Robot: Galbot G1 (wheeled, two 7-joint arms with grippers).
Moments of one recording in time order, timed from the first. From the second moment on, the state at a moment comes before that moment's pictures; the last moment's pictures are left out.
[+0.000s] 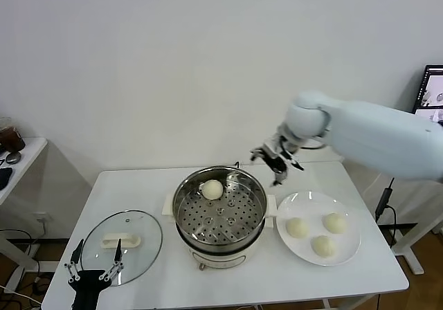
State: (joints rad) left arm 1.83 -1.32 -0.70 -2.04 -0.09 -0.31 -0.13; right arm 0.61 0.83 -1.26 1.50 0.15 -0.11 -1.10
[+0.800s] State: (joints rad) left arm 1.82 -1.33 -0.71 -2.04 -0.09 -0.31 -0.13; right arm 0.23 0.61 -1.08 1.47 0.01 -0.22 -1.08
